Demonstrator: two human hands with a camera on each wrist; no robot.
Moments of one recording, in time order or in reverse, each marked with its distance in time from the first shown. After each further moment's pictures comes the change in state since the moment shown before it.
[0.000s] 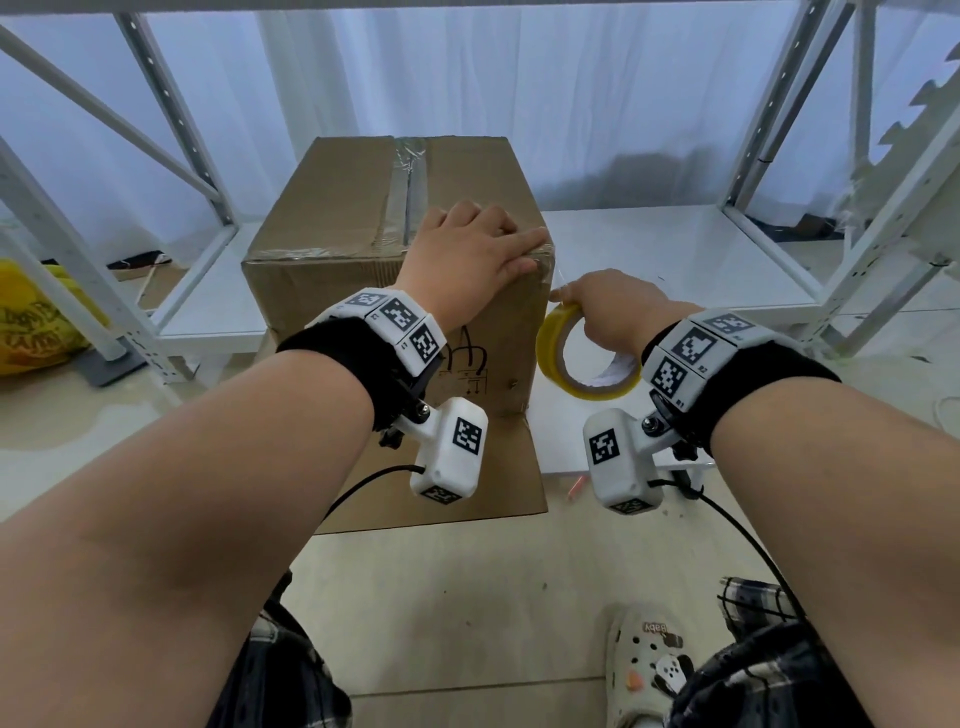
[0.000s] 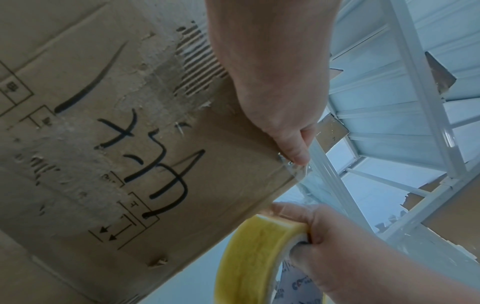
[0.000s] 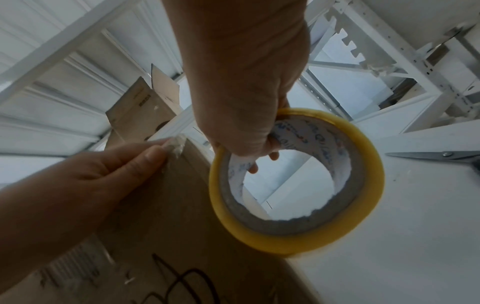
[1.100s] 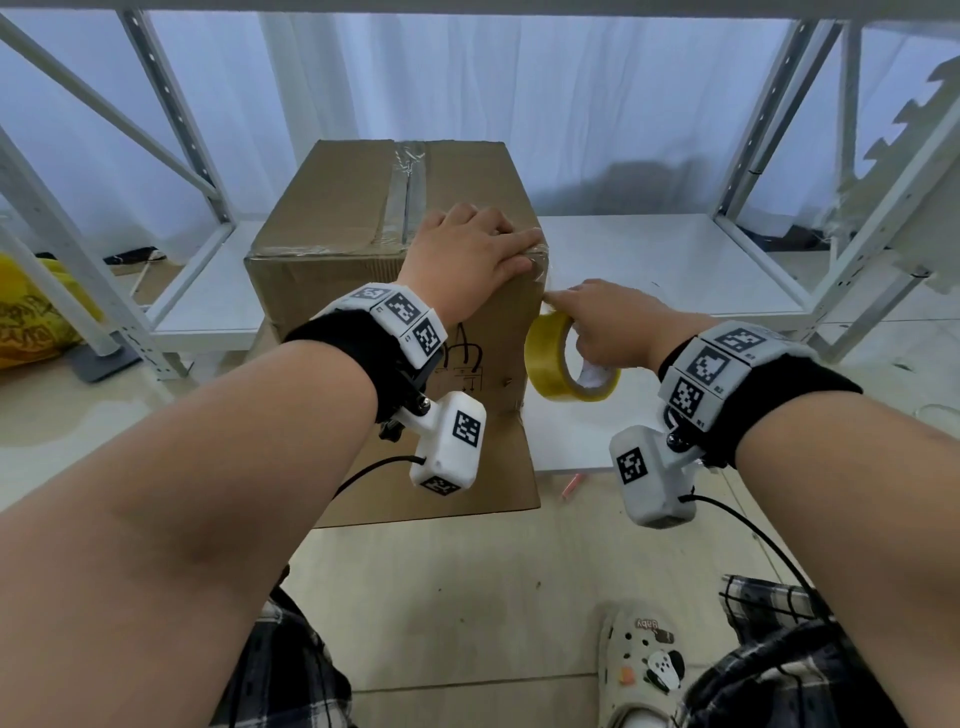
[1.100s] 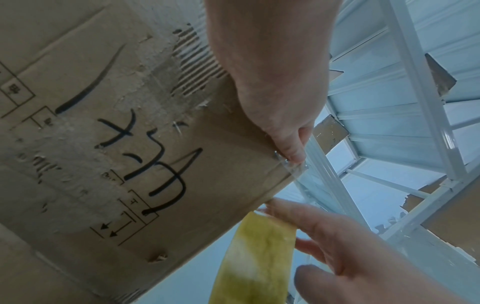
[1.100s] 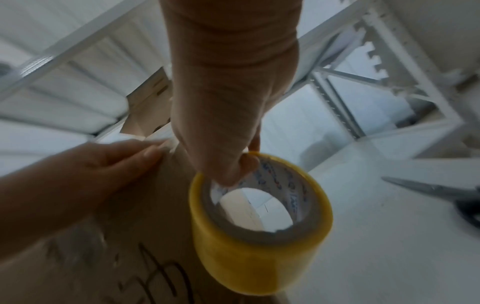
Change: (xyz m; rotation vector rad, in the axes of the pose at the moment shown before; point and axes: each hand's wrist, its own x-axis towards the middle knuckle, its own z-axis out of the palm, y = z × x) left_hand -0.001 -0.005 -0.001 -0.027 0.015 -0.016; right_hand -0.016 -0.007 -0.008 -0.073 -0.088 -0.160
